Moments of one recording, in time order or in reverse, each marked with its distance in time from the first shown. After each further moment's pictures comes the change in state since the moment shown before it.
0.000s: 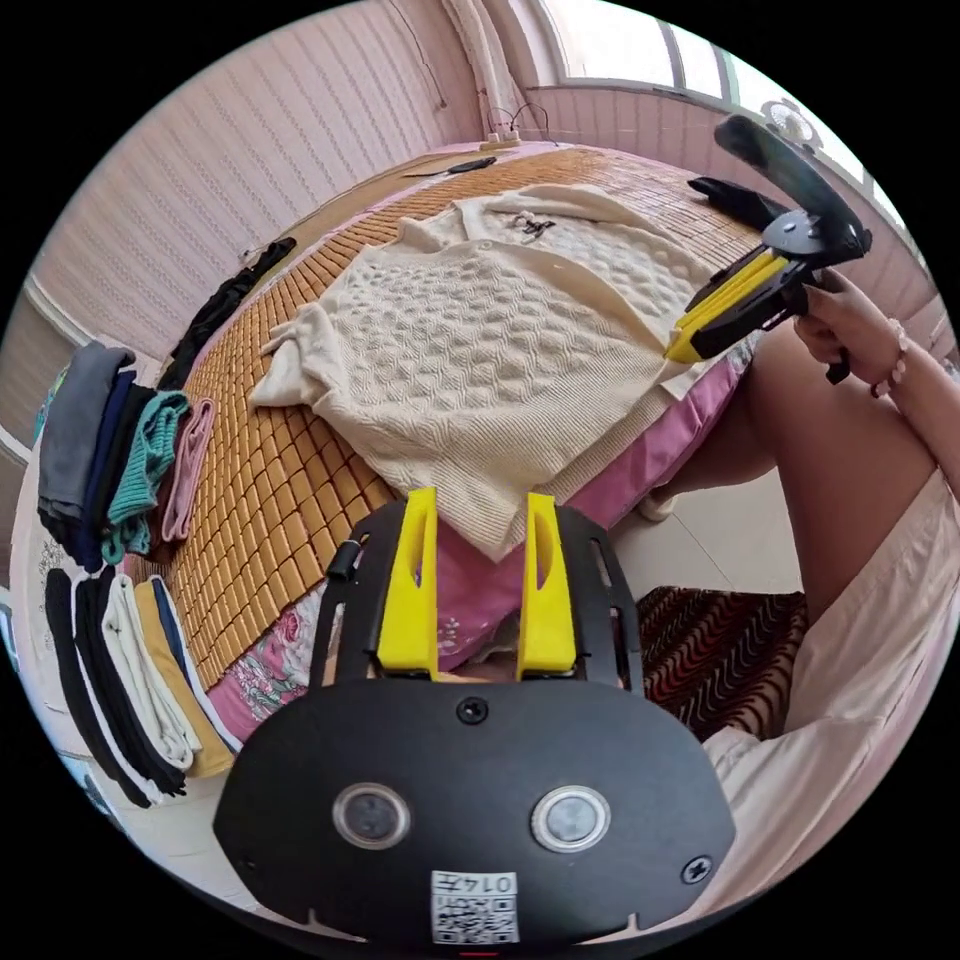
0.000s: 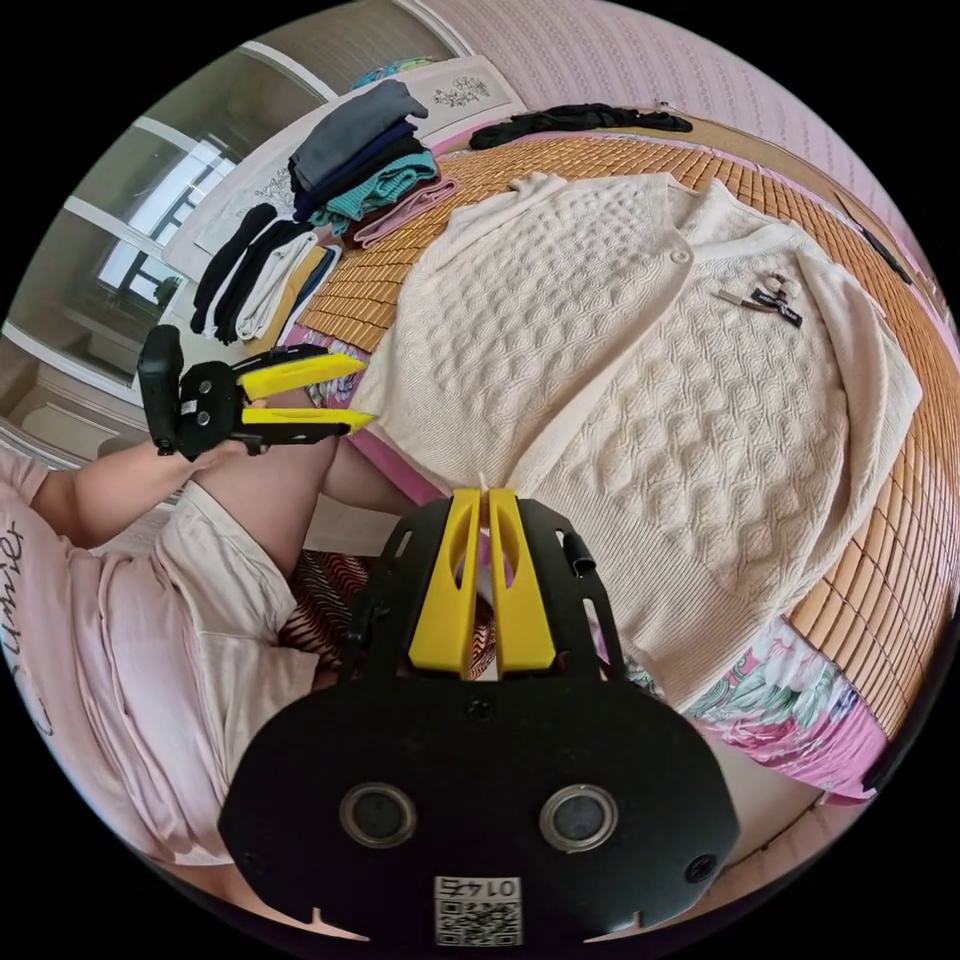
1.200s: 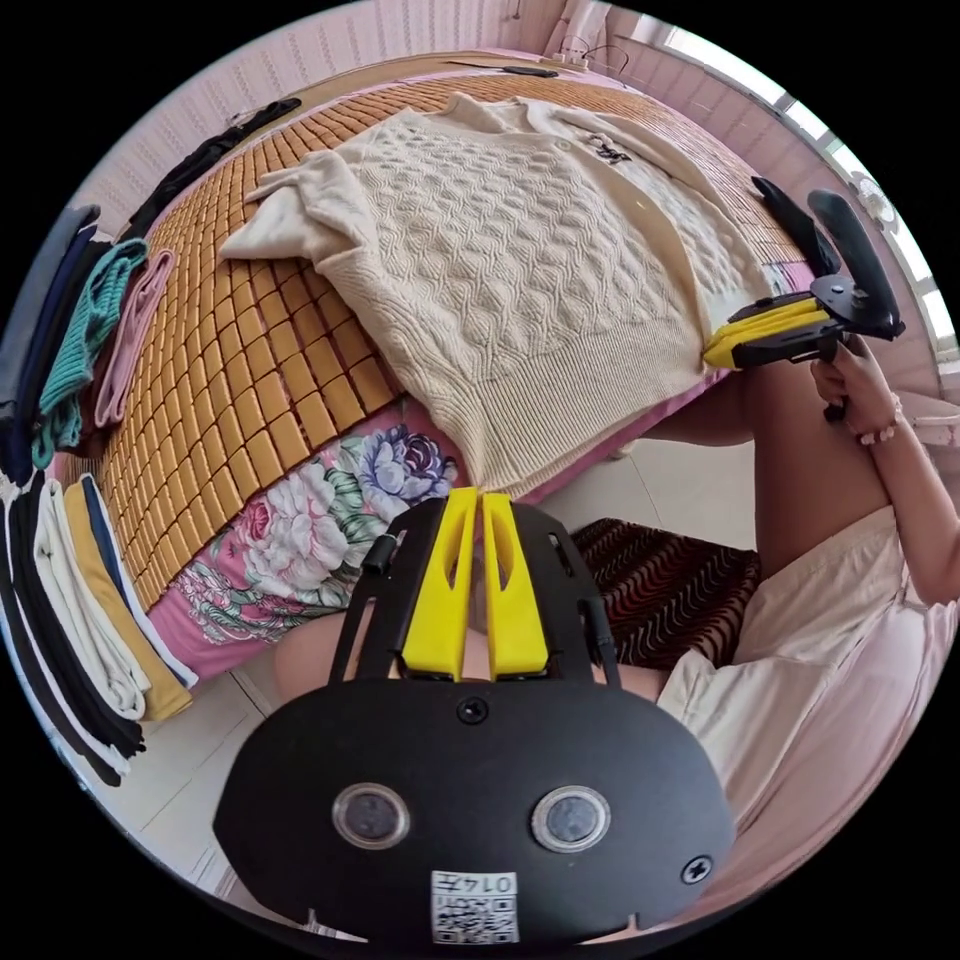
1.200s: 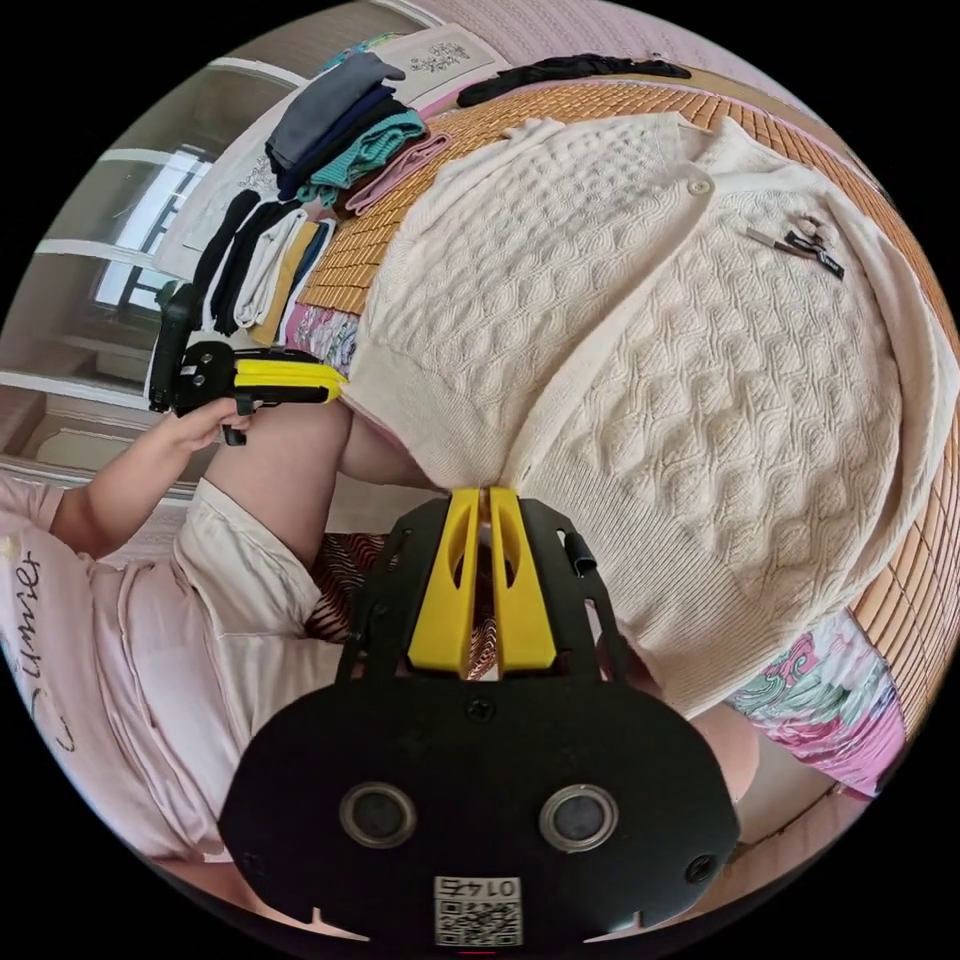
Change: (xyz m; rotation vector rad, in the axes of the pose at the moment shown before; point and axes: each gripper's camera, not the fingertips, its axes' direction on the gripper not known) left arm -0.165 0.029 0.132 -0.213 0.255 -0.174; right arm -0.089 -0.087 -0.033 -0.128 -0.112 0.065
